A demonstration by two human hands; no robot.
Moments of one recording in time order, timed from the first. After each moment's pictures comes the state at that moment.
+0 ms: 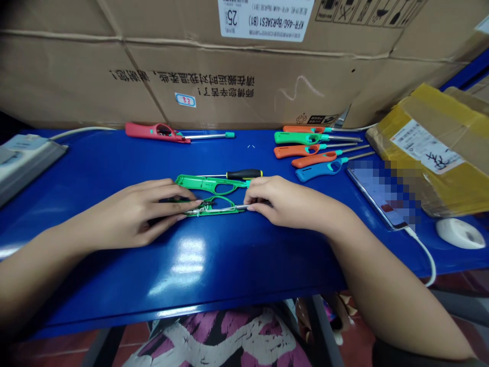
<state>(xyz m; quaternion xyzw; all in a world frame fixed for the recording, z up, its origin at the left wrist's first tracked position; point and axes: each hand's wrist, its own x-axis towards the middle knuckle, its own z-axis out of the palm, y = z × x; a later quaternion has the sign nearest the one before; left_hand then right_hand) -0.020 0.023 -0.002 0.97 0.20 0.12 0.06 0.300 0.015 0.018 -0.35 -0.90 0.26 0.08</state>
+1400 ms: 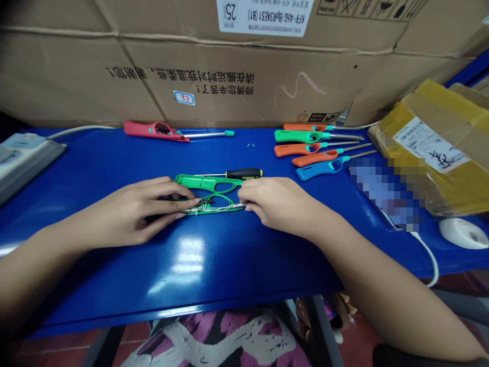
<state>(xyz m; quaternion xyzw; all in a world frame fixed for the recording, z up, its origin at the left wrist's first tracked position) -0.021 0.024 0.000 0.97 0.20 0.12 0.08 0.290 0.010 0.008 -0.39 -0.91 0.12 0.05</state>
